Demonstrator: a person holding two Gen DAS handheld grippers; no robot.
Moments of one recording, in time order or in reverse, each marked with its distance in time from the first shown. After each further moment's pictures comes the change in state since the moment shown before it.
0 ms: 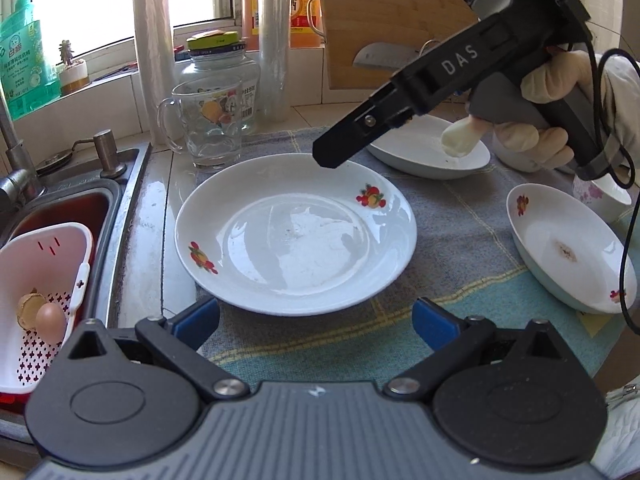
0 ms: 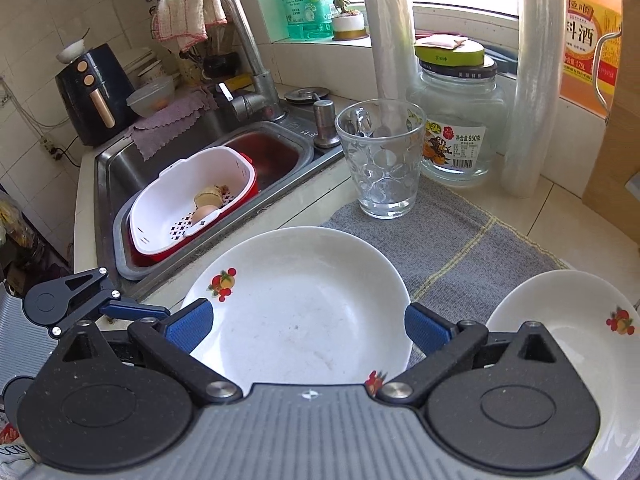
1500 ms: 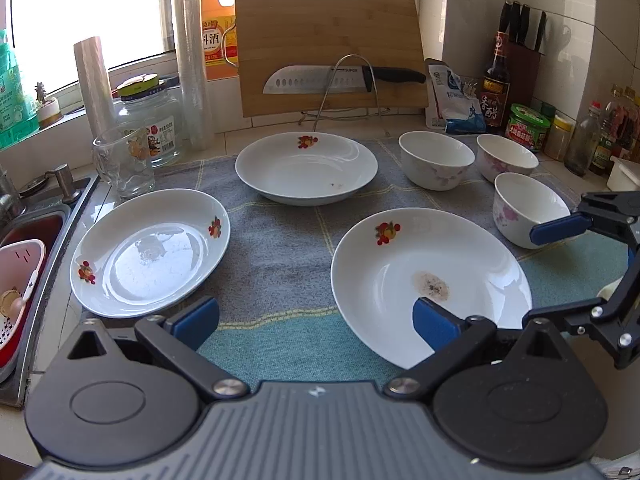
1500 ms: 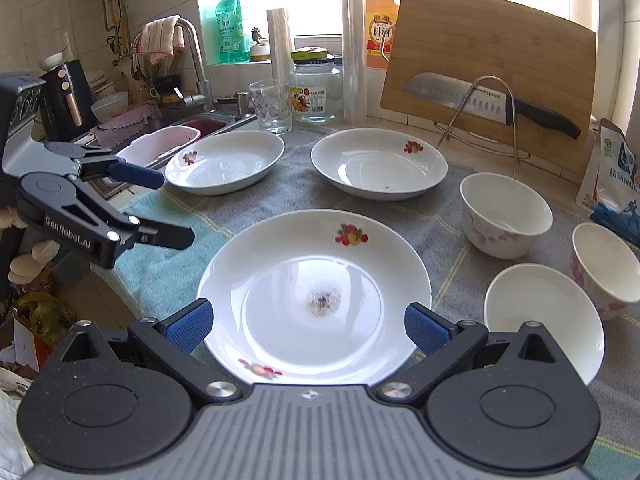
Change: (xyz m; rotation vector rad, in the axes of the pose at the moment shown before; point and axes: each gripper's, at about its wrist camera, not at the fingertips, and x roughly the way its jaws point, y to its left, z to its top) left arm -0.027 -0.161 0.024 -0.012 -0.007 0.046; right arm -0.195 0.012 -0.246 0.080 -0.125 -0.262
